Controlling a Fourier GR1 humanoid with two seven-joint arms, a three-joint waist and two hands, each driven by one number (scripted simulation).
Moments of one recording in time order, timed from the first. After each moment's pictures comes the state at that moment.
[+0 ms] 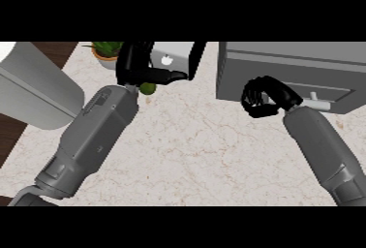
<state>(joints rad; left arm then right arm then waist) -0.94 0.15 -0.24 -0.68 0.69 0.11 -0.49 -0.75 -0.31 0.15 -0.63 0.48 0.18 -0.36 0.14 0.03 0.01</state>
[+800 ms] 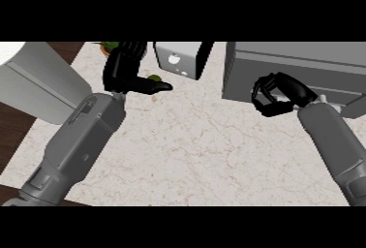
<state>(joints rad) -0.84 0.21 -0.26 -0.77 0.70 0.02 -0.47 -0.77 -0.36 0.06 -0.58 0.35 0.37 -0.44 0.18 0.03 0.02</state>
